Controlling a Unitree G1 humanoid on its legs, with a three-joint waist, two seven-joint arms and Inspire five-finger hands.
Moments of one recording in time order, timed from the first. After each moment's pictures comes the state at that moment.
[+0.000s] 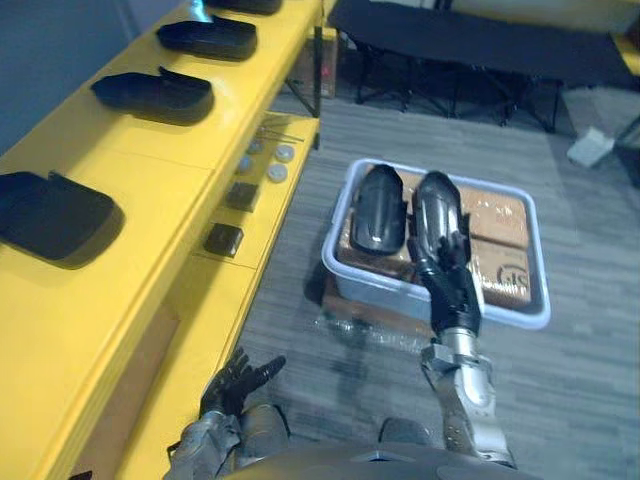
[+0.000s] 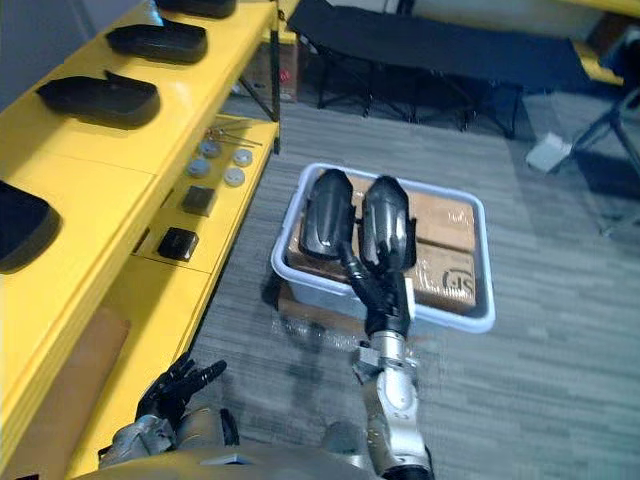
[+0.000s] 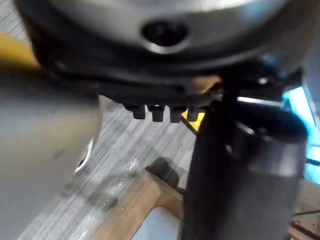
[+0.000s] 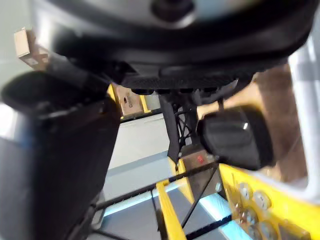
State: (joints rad) left arm 0.20 0.15 -0.07 0.78 -0.59 -0.13 -0.13; right arm 0.29 -0.09 0.00 0.13 0.40 -0.37 -0.08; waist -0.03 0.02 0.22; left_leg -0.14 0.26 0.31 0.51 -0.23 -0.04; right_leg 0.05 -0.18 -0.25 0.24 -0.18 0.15
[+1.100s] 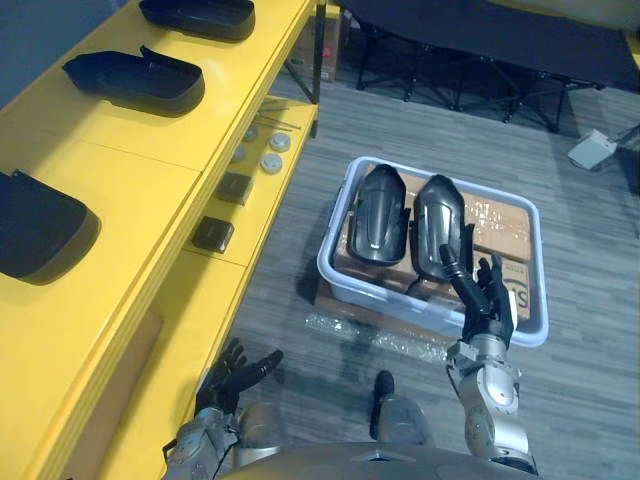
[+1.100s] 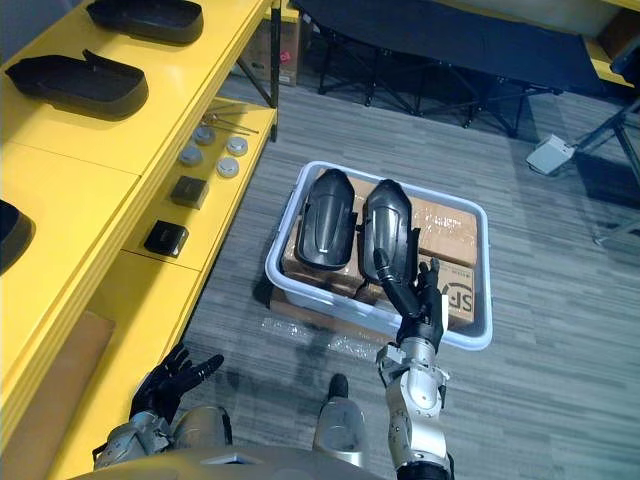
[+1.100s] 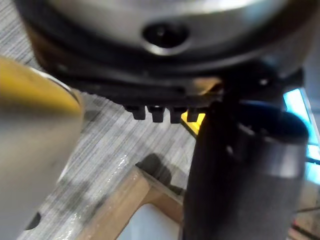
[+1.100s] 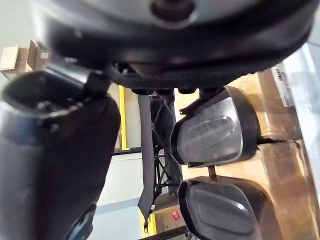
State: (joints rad) left arm 0.29 0.16 -0.02 0.65 -0.54 -0.15 -0.10; right arm 0.18 -0.07 -0.12 0.16 0.31 -0.23 -0.23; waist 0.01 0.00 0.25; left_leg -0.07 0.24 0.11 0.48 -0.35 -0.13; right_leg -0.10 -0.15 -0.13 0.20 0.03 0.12
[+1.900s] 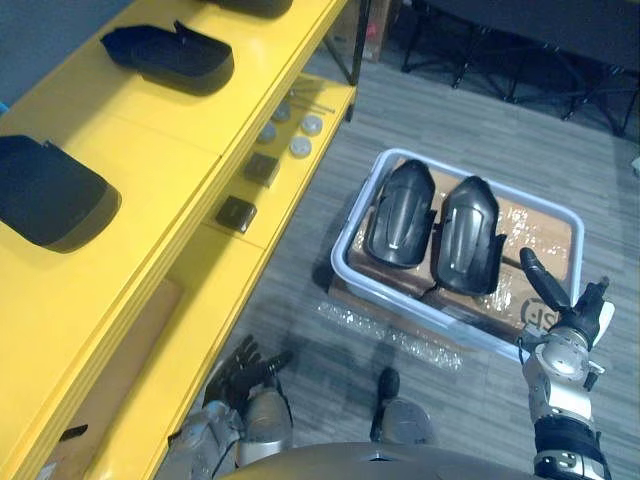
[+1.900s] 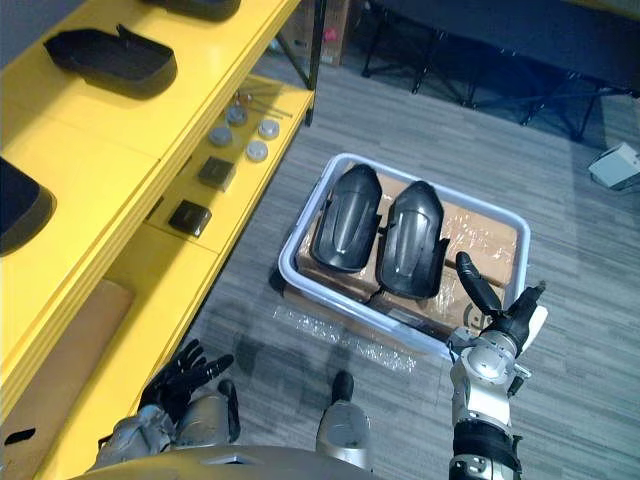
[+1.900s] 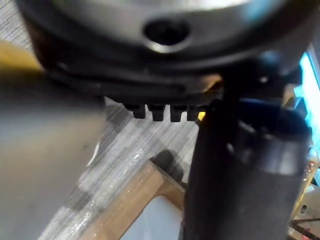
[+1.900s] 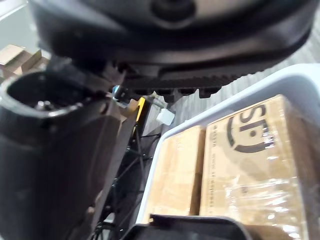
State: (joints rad) left arm 0.20 0.19 -0.05 0.62 -0.51 -0.07 -0.19; right arm -0.06 -0.30 -0.39 0.42 0.16 0.04 -0.48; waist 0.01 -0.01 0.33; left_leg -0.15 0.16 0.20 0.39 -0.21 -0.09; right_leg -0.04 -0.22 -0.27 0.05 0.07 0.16
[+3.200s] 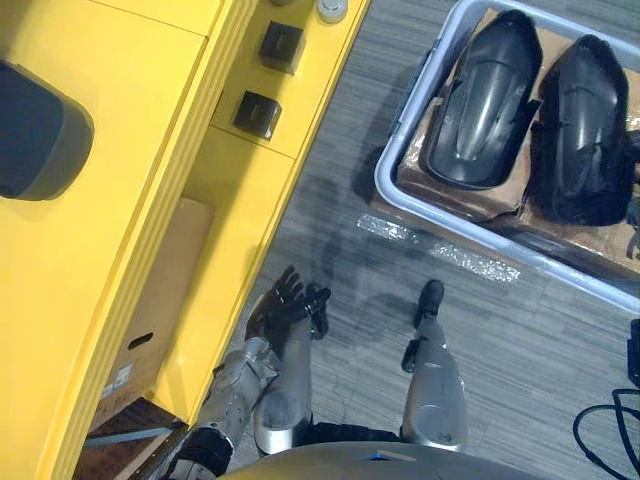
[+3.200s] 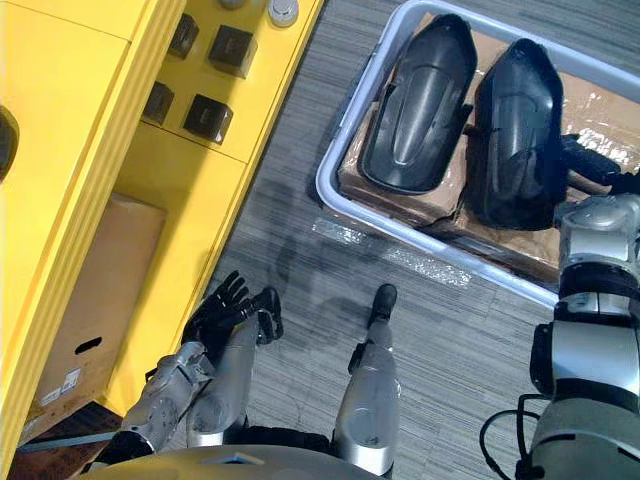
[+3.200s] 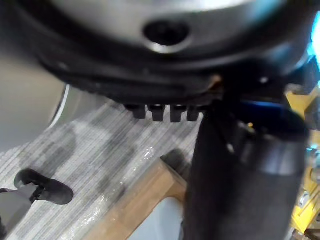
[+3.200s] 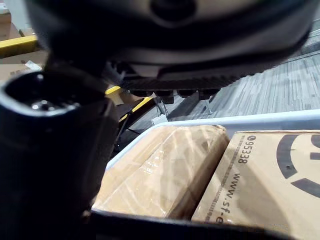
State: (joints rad) left arm 0.03 0.13 -0.25 0.53 -0.69 -0.16 -0.17; right arm -0.84 -0.95 -0.01 1.04 0.13 0.23 -0.49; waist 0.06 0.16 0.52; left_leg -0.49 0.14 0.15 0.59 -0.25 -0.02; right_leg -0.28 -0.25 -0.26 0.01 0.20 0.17
